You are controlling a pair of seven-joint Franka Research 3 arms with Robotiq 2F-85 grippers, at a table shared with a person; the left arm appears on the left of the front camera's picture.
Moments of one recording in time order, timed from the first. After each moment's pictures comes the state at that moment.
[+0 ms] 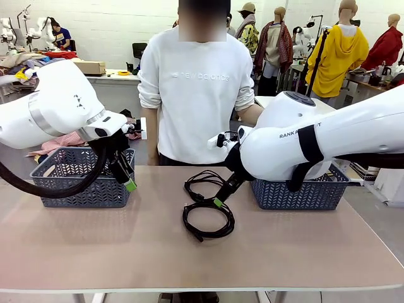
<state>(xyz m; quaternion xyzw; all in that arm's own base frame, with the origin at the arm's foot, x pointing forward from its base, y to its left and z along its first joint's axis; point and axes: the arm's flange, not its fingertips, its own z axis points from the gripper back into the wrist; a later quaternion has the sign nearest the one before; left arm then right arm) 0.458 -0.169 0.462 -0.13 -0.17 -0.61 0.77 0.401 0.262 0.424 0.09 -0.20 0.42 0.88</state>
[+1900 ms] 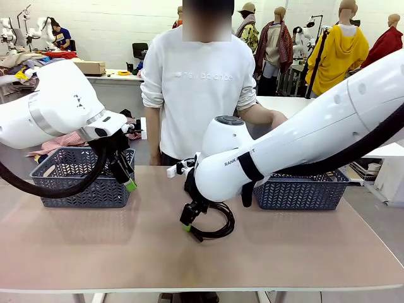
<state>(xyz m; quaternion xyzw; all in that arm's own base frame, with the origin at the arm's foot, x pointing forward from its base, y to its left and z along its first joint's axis) 0.458 -0.169 0.462 -0.13 -0.17 -0.61 0.77 0.423 0.366 0.342 0.06 -0.09 0.43 0.90</state>
